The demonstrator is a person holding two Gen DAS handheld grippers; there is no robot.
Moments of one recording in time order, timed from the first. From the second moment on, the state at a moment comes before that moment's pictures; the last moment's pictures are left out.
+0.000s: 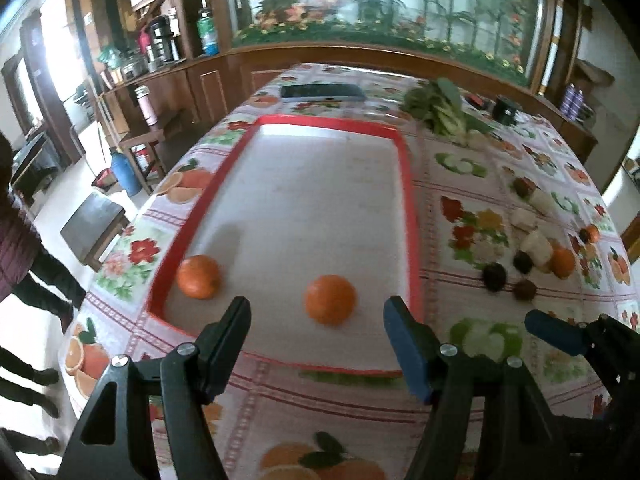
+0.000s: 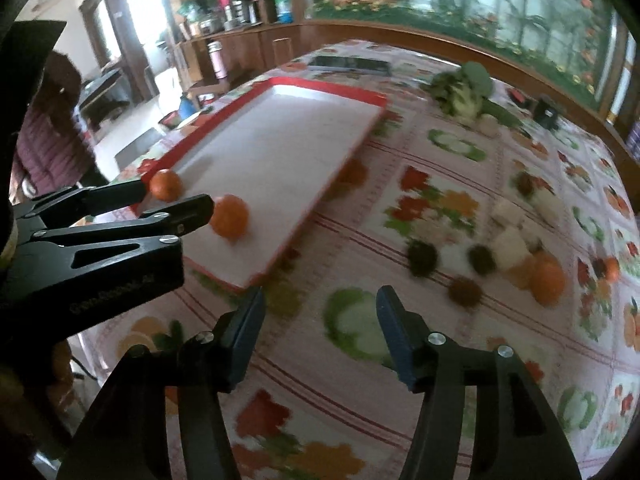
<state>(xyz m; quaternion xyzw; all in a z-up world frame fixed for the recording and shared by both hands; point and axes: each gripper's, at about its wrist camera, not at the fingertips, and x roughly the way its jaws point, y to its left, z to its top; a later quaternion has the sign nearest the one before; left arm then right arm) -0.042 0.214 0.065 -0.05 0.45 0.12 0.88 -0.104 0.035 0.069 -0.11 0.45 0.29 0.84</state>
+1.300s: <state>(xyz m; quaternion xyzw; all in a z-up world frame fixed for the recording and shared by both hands) 0.047 0.118 0.014 -0.11 0.52 -0.02 0.85 -0.047 -0.109 0.057 -0.01 0.47 0.16 0.87</state>
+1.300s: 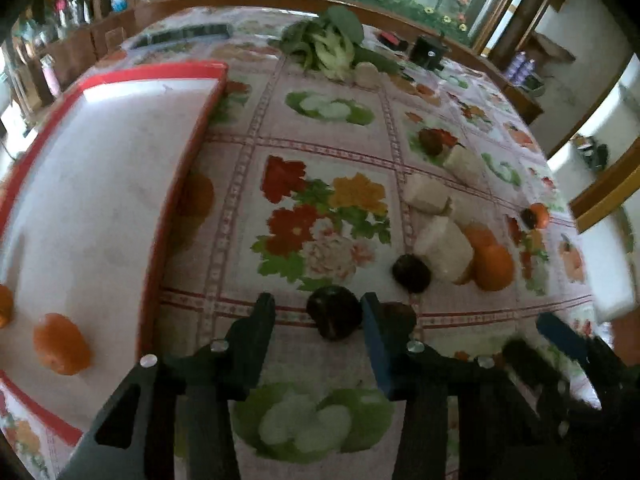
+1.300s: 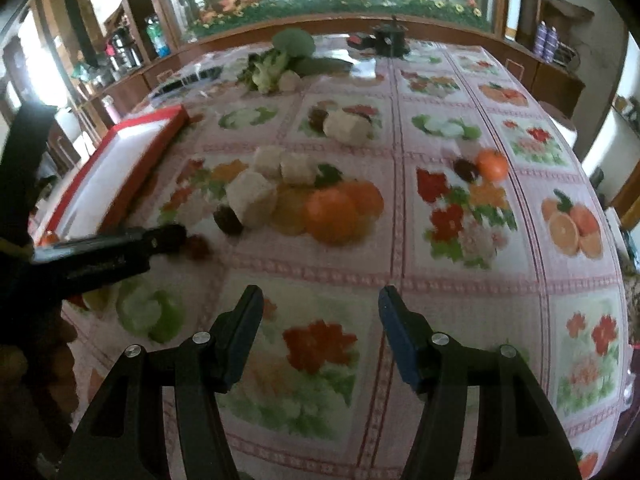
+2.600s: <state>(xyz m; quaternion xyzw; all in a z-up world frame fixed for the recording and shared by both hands) 0.042 0.120 0.013 -0.10 0.49 -0.08 0.86 0.012 -0.074 0.040 0.04 0.50 0.26 0.83</state>
